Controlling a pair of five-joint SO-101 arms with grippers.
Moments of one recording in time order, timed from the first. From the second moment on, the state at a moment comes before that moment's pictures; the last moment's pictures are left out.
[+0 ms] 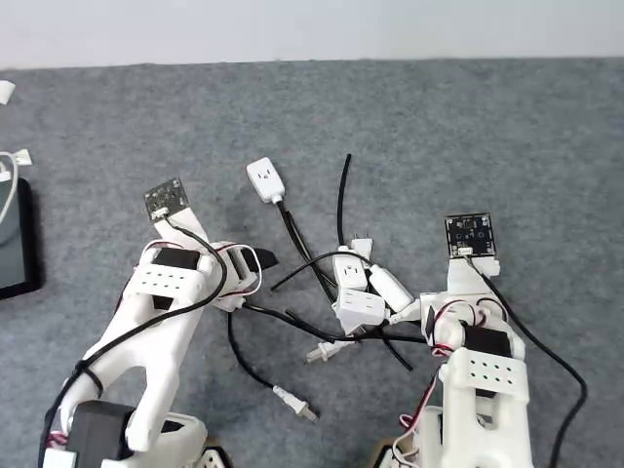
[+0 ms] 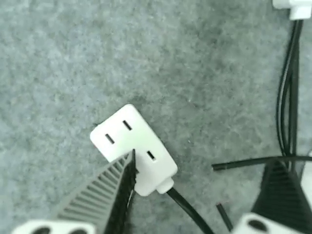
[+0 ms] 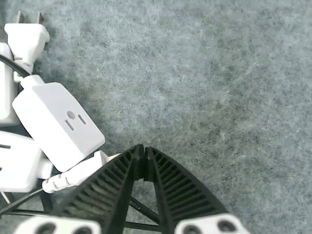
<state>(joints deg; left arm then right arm) 5.4 -11.3 49.6 53.0 39.3 8.7 -50.0 76.5 39.0 13.1</state>
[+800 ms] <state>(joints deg) 0.4 -8.6 40.7 59.3 52.7 7.5 -50.0 76.7 38.9 15.2</state>
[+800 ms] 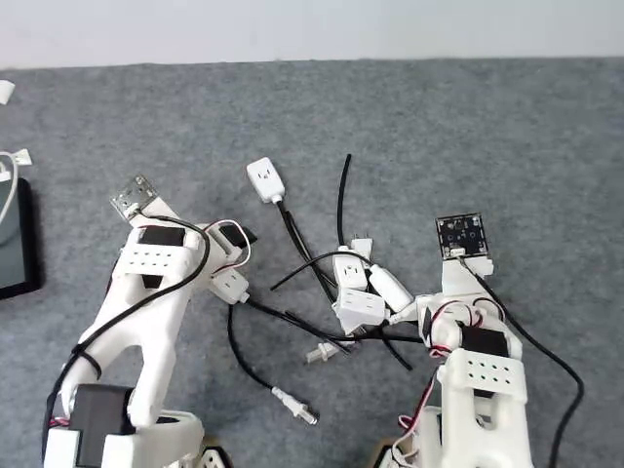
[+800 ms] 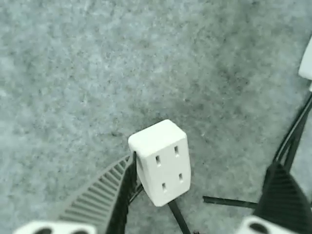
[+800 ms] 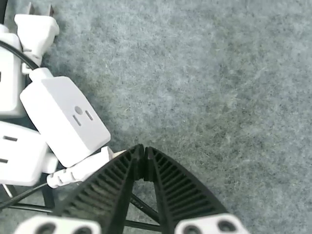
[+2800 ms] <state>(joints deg) 7.6 3.9 37.8 53.5 43.8 7.5 -50.0 76.7 38.9 15.2</state>
